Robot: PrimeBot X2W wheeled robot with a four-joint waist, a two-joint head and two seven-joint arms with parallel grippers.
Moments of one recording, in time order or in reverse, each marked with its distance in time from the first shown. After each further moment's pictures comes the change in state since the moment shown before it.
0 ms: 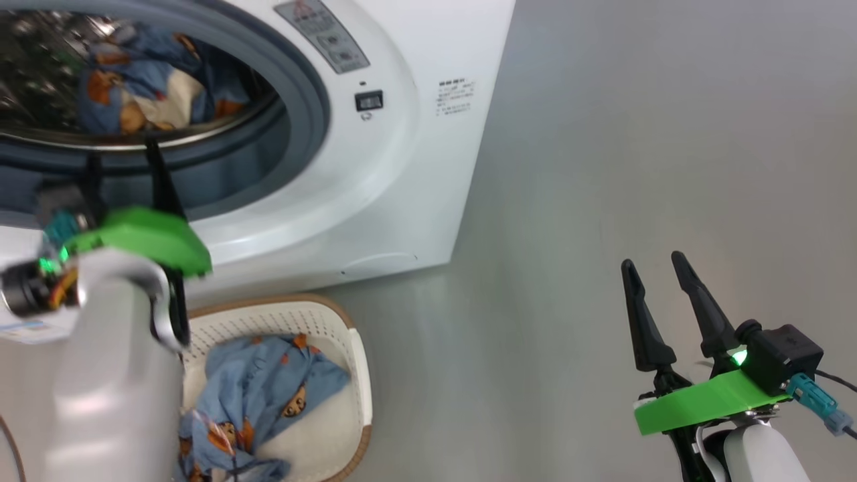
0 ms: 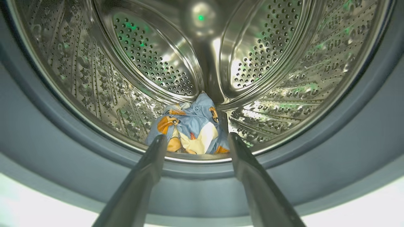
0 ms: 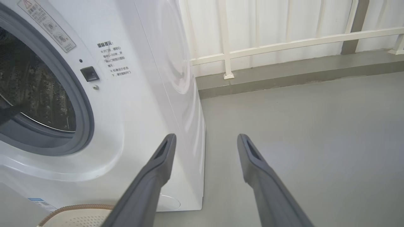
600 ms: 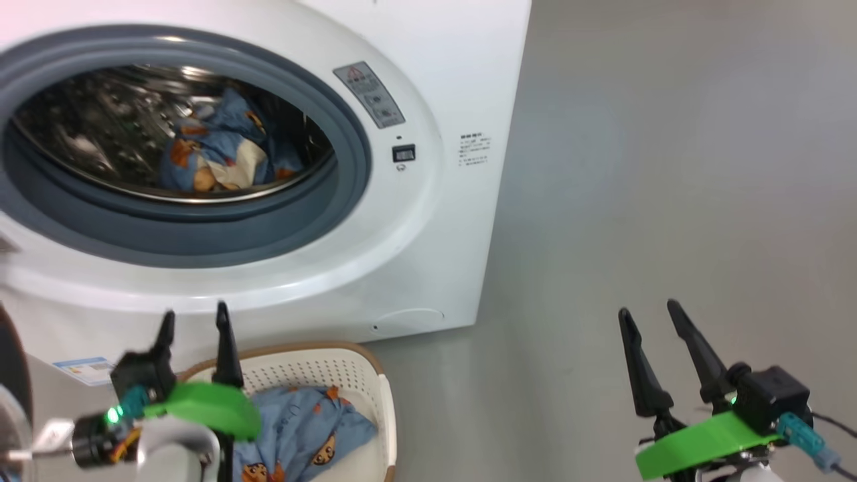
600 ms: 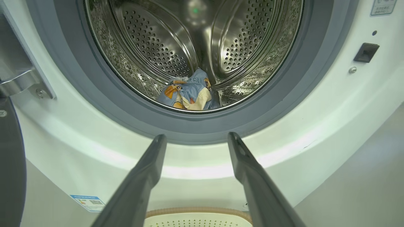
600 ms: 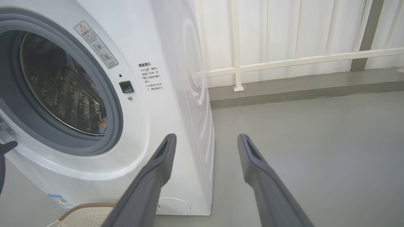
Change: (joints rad) left arm 0.500 -0.046 -0.035 -0.315 0.002 -0.043 0.000; right arm 0.096 0.000 0.001 0.010 -0.030 0.000 0.000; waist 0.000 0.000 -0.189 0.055
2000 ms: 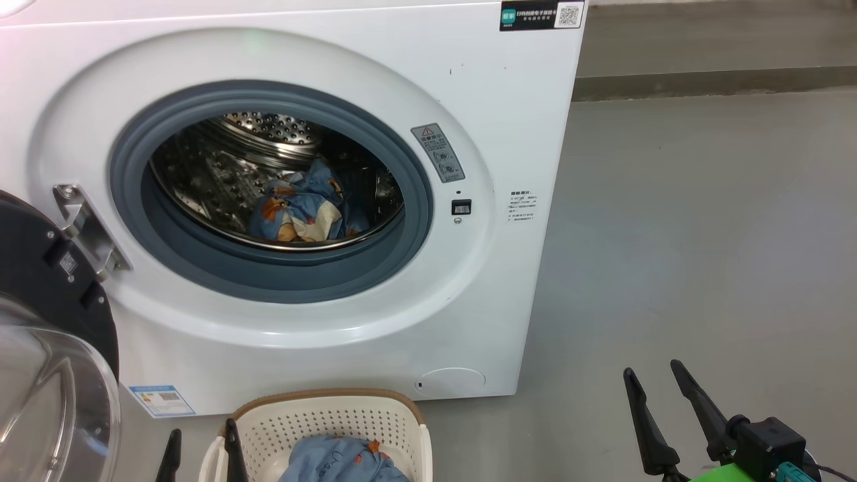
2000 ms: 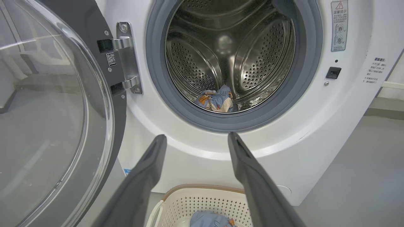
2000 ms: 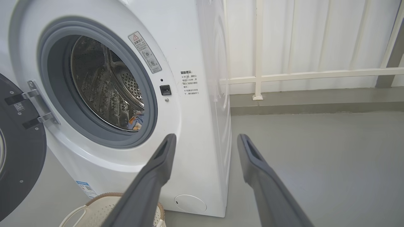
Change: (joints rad) left arm 0.461 0.007 -0.058 -0.412 -0.012 0.097 0.000; right arm 0.122 -0.024 0.011 0.011 -0.005 0.000 0.000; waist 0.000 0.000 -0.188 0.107
